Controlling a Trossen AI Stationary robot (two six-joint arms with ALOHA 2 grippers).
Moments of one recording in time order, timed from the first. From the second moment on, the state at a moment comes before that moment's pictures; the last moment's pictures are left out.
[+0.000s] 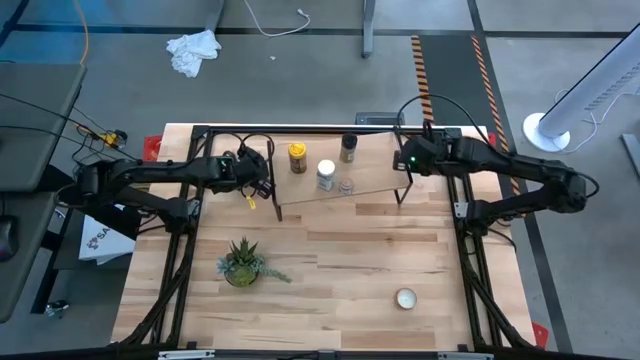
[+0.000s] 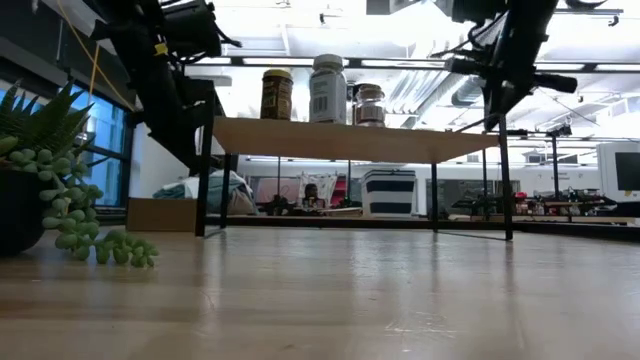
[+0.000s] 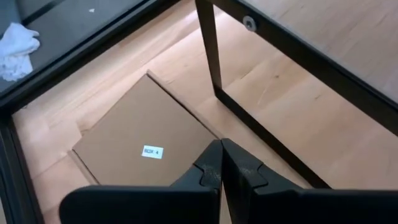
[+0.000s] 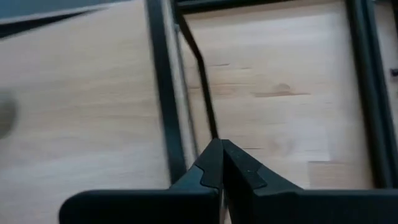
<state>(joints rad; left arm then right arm) 0.26 1.22 0.76 -0.63 -0.52 -0.54 -0.33 1.17 1.05 -1.11 0.42 1.21</state>
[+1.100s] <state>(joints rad) 0.41 1.21 0.83 -0.70 -1.01 -0.70 -0.37 1.22 1.05 -1.08 0.40 1.16</state>
